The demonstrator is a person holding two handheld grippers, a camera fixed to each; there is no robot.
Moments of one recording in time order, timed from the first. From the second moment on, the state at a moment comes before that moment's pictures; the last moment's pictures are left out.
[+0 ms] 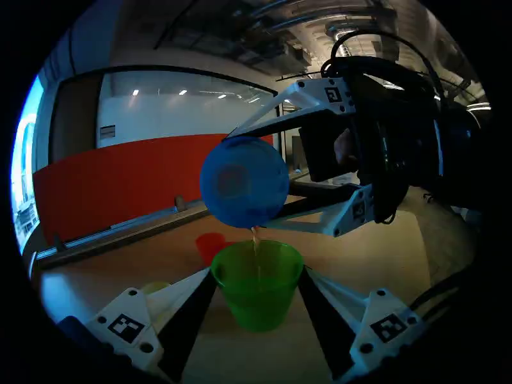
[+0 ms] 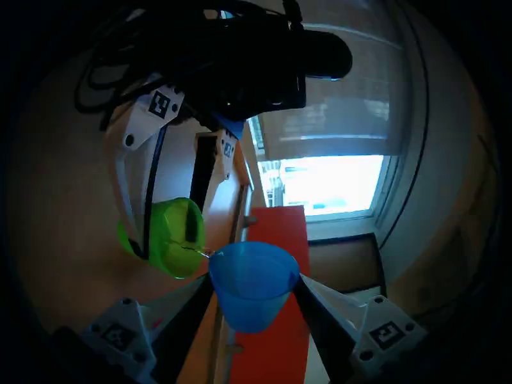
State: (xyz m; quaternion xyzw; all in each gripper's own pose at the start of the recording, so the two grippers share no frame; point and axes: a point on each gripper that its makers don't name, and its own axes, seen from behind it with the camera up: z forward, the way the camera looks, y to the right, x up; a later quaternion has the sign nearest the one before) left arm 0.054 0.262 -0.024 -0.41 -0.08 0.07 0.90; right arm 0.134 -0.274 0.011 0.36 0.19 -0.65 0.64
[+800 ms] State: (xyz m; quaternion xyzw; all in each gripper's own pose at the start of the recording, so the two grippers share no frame) left arm 0.055 0.262 -0.023 -0.41 -0.08 0.07 0.91; right arm 0.132 -0.277 0.008 0.35 0.20 -0.67 0.62
